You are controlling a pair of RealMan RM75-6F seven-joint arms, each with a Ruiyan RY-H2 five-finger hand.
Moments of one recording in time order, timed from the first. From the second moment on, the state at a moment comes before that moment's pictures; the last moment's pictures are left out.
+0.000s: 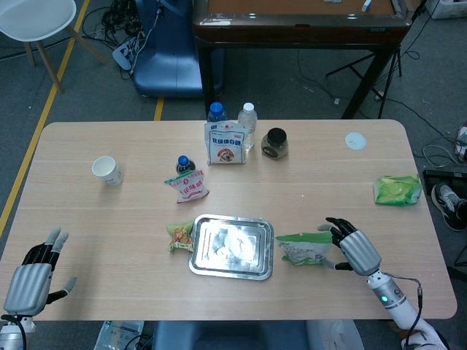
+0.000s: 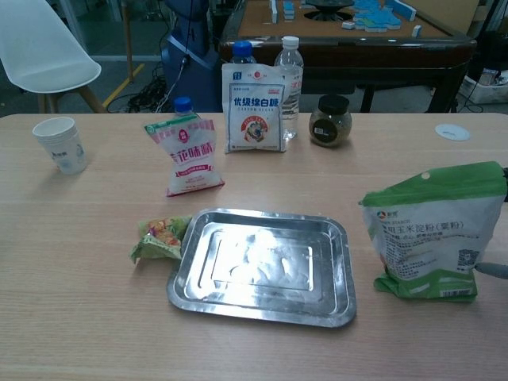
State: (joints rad) left arm -0.03 -1.22 0.00 -1.65 1.52 1.51 0.18; right arm 0.29 -1.92 -0.14 -0.20 -1.71 1.63 0.74
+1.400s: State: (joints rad) left arm -0.06 -1.19 -0.03 -1.63 1.52 1.51 0.15; right arm 0.18 -1.36 -0.07 -1.18 -1.62 1.59 0.24
